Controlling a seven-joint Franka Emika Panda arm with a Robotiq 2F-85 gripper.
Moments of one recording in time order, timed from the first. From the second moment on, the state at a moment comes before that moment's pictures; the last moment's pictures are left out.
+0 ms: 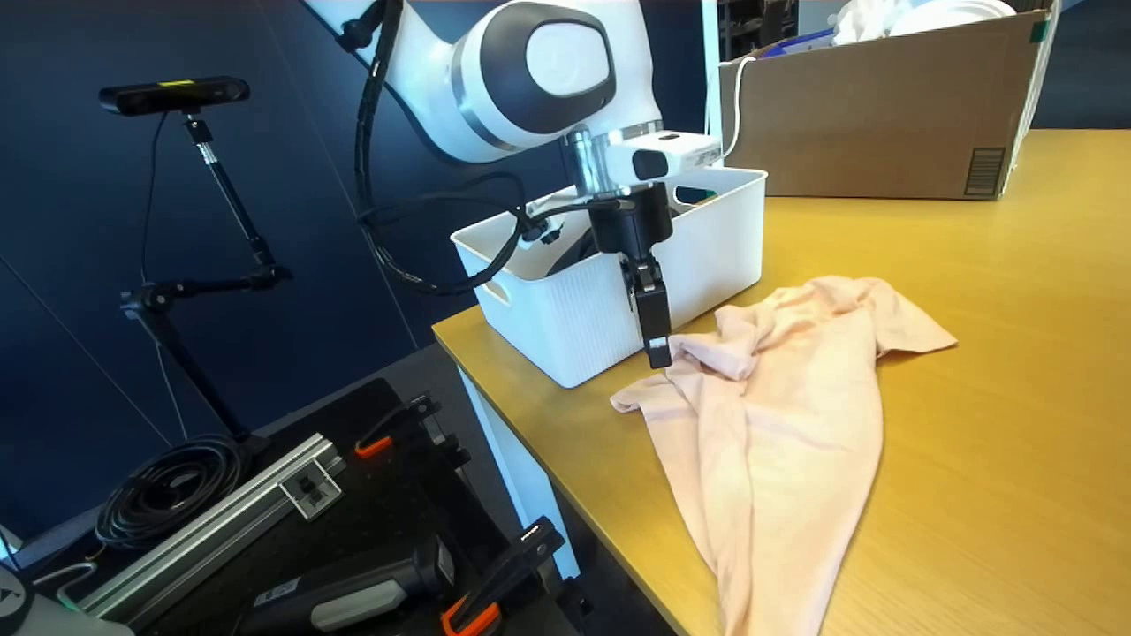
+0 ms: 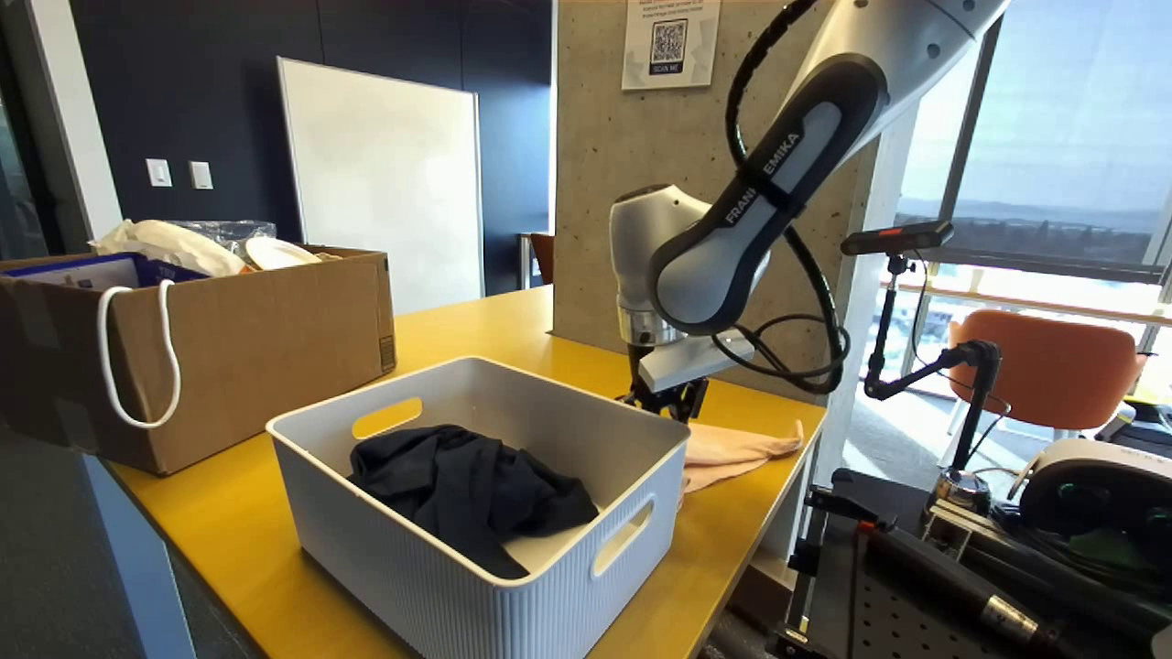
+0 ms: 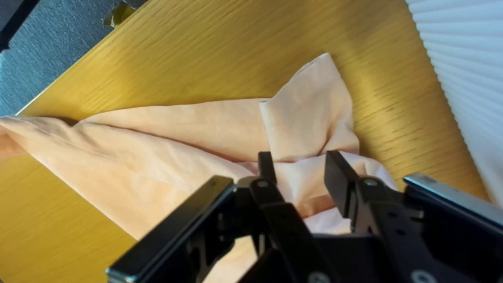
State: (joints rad) arm 0.20 0.48 -0.25 -2.09 -0.14 2.48 0.69
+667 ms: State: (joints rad) arm 0.14 0.49 -0.25 -2.08 -0.14 2.59 0.72
